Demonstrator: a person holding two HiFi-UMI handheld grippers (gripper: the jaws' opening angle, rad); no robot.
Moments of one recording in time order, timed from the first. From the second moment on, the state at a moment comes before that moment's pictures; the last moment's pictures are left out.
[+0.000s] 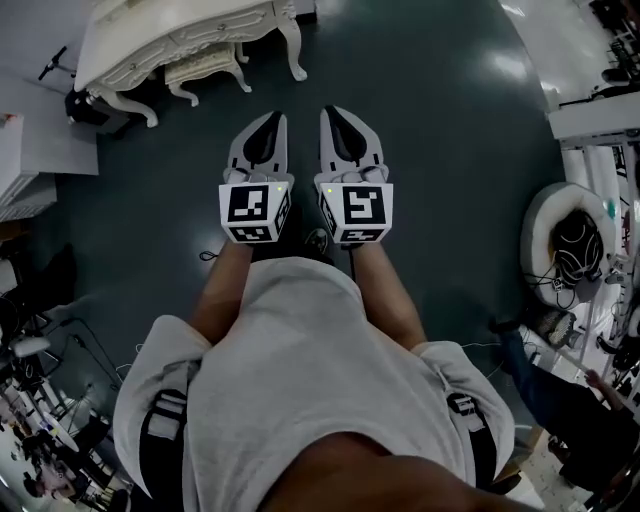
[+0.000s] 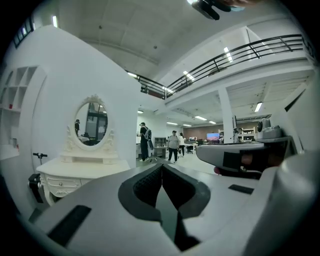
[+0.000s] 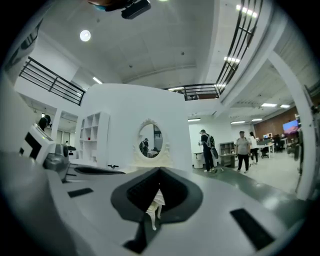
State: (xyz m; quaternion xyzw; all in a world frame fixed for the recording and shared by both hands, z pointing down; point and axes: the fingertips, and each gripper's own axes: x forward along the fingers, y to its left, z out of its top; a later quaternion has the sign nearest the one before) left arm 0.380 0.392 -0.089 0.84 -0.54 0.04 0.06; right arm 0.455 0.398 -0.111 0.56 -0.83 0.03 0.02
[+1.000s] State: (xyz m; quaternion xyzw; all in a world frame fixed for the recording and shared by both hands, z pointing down) left arm 0.210 0.162 -0.052 0.79 -0.59 0.00 0.14; right arm 0.278 0.158 -0.096 0.49 -0.86 -0.02 0.15
